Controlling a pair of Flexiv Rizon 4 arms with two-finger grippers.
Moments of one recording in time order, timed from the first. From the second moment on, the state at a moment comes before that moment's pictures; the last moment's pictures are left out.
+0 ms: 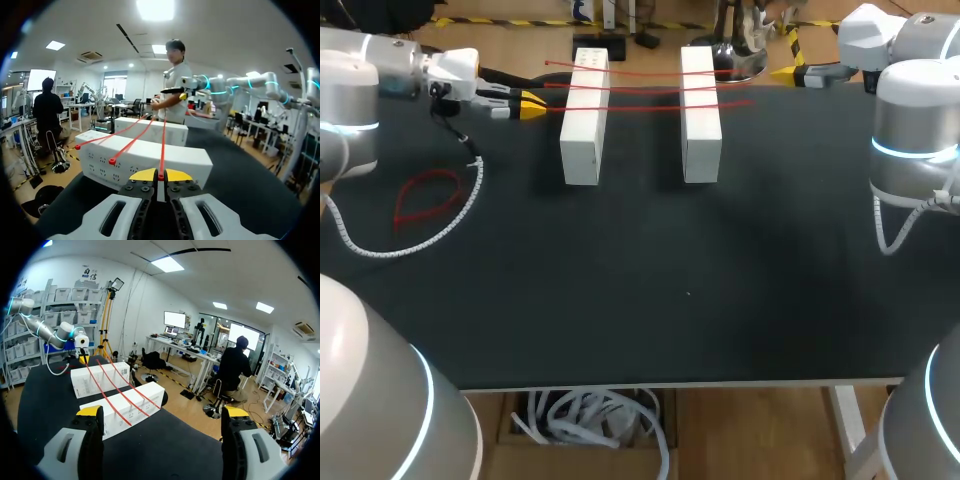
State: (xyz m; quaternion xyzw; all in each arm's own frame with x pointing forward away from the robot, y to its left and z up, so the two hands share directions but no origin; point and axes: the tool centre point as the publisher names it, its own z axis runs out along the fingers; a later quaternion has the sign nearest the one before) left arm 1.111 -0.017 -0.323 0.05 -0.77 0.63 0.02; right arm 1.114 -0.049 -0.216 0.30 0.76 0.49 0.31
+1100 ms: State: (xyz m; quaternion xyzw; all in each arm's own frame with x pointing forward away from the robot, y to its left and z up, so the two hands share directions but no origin) left arm 1.108 -0.036 -0.235 0.05 -0.68 0.73 0.03; right arm 1.114 -0.049 -0.216 0.30 0.76 0.49 0.31
